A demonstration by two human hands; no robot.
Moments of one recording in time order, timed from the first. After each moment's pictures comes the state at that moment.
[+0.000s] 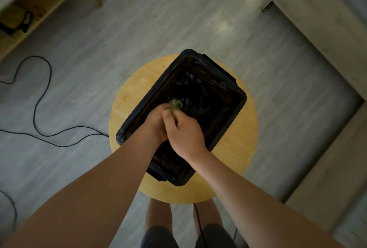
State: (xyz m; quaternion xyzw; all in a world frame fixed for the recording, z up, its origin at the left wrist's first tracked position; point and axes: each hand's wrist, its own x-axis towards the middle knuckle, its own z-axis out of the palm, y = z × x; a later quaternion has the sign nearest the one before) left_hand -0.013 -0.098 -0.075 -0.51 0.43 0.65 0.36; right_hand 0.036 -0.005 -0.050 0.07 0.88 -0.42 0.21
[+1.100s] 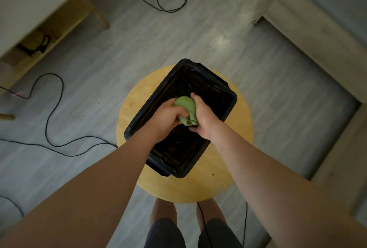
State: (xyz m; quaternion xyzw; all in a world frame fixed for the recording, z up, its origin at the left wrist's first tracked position) left_hand -0.002 -0.098 -0.035 -0.23 0.55 0.71 0.37; right_hand -0.011 0.040 -0.044 0.41 0.59 -0.60 0.37
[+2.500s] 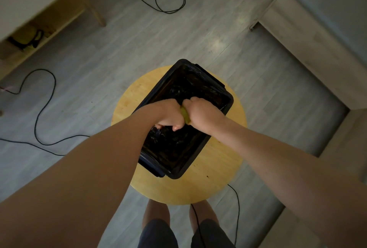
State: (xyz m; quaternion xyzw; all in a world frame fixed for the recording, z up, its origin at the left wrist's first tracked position) left_hand -0.044 -0.099 -0.030 0.04 0.80 0.25 0.54; right_hand -0.021 0.067 -0.044 -0.25 0.94 -0.11 0.22
